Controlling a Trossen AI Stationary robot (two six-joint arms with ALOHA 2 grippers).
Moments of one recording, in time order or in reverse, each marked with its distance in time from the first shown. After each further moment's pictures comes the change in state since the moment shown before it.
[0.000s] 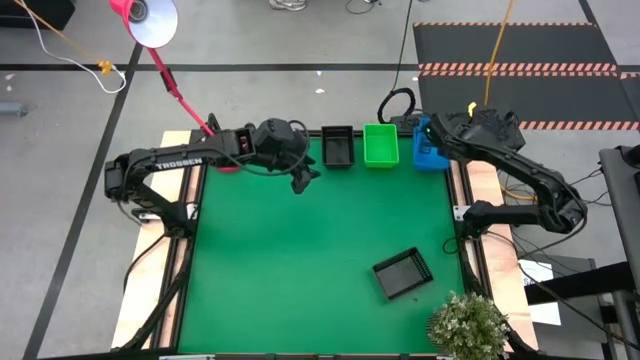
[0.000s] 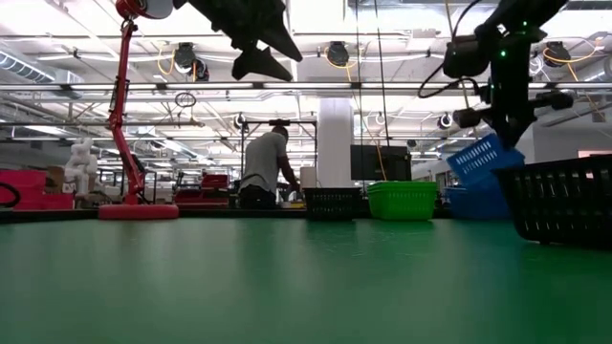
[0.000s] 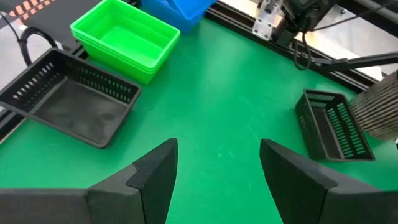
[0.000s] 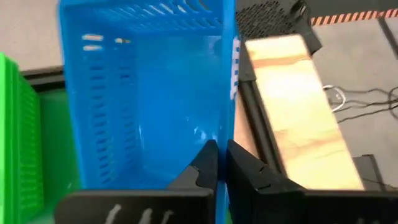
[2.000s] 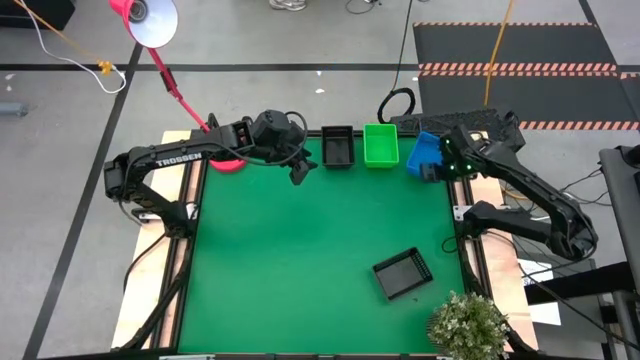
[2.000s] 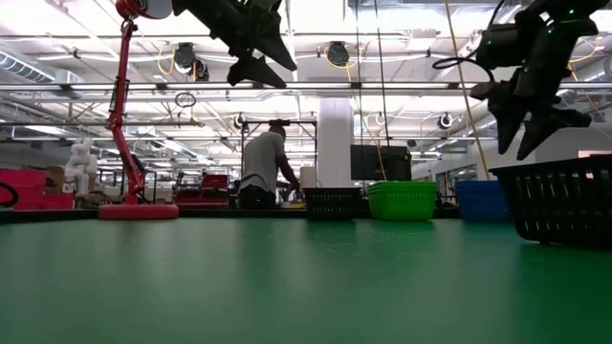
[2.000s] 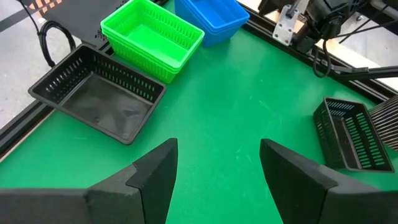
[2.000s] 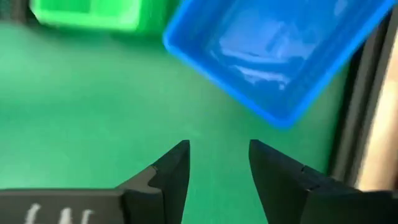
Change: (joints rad) left arm 0.071 0.000 0.000 -0.017 0.011 0.001; right arm -0.063 -0.256 -0.145 -0.038 -0.680 -0.277
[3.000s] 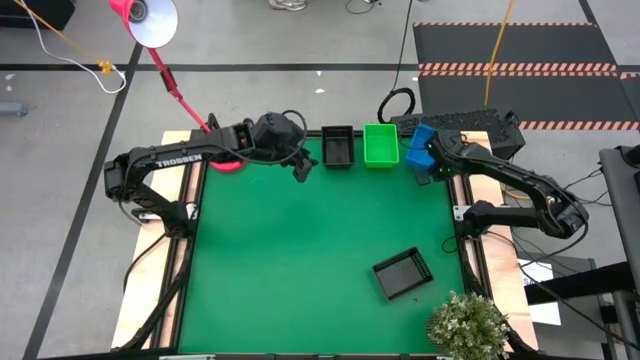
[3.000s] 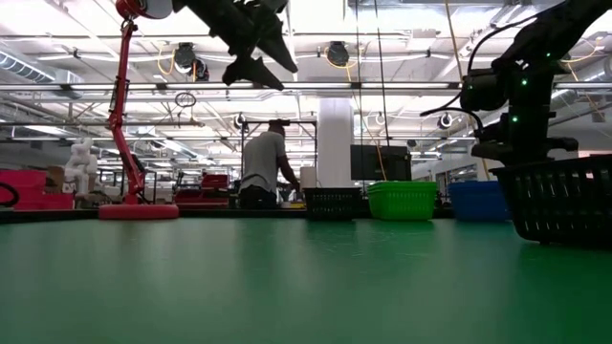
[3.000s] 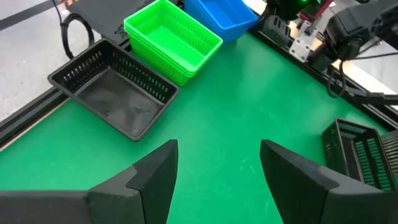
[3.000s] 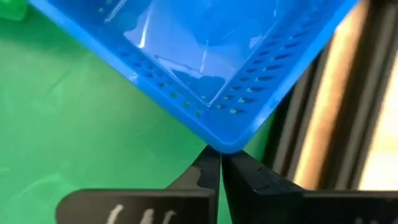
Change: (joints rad) left arm -0.021 0.000 0.000 0.004 -0.089 -0.117; right arm -0.003 0.219 -0.136 0.231 0.329 -0.214
